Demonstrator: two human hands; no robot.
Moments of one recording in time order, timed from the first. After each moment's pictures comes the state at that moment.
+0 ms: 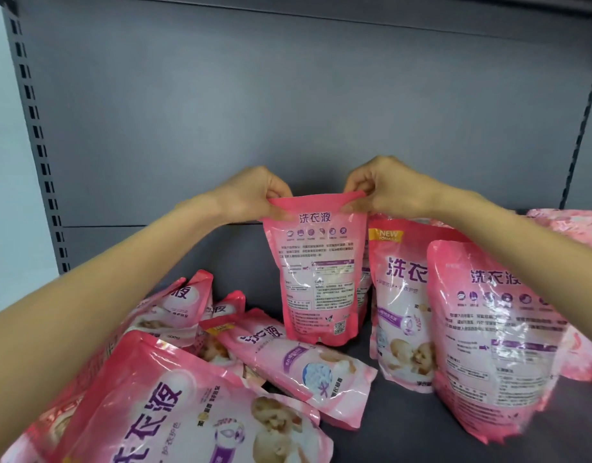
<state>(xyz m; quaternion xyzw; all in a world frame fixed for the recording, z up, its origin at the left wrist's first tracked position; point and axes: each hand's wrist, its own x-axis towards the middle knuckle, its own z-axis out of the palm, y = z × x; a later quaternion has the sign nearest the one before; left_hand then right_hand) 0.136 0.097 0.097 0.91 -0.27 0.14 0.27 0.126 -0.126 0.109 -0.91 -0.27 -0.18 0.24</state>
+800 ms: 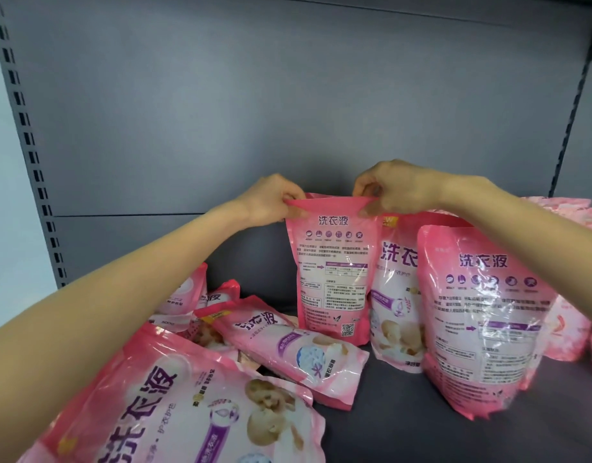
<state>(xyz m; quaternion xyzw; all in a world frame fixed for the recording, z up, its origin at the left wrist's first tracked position) 0.162 0.069 0.071 0.90 -0.28 0.15 0.30 0.122 -0.142 0.106 -0.97 -0.20 -0.13 0.06</state>
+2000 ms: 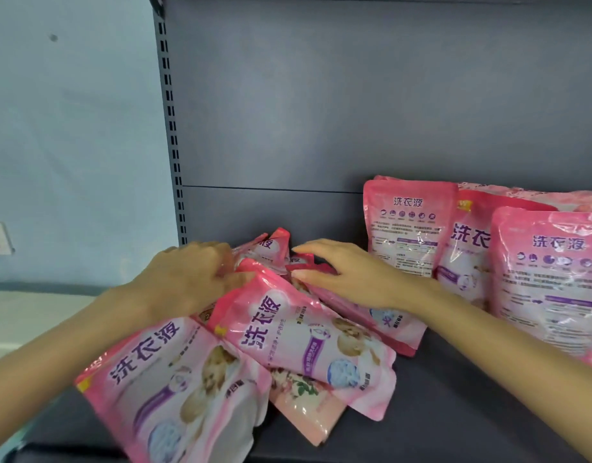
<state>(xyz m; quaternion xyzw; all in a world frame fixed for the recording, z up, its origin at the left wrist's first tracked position) -0.033 0.216 0.000 0.99 -0.03 0.15 0.01 0.043 -0.005 -0.010 -0.90 -0.39 -0.09 0.17</state>
